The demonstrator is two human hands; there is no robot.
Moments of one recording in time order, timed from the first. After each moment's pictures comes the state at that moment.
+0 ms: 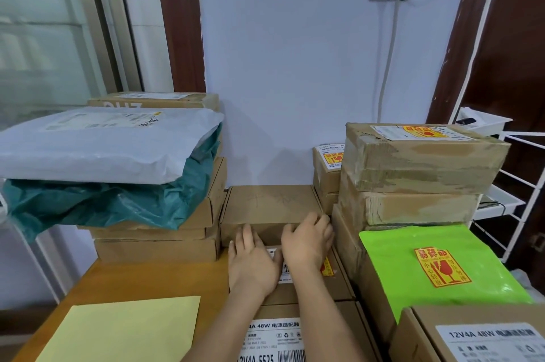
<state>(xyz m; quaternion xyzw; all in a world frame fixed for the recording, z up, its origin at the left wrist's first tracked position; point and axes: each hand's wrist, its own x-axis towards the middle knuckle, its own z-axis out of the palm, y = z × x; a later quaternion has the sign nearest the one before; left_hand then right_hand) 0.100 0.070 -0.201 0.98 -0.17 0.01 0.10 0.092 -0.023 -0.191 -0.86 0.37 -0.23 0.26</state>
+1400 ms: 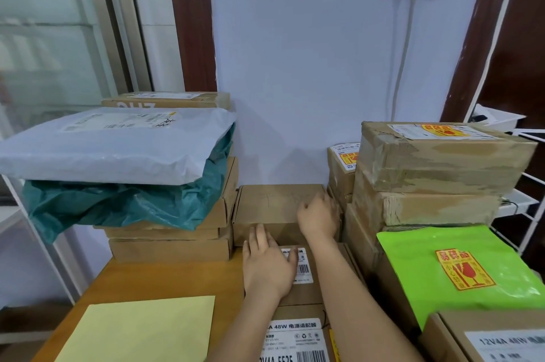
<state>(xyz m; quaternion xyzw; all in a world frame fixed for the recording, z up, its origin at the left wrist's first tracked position) 0.099 0.073 -0.201 0.97 -0.18 0.02 0.13 0.142 -0.056 -0.183 -0.87 0.32 -0.27 0.25</state>
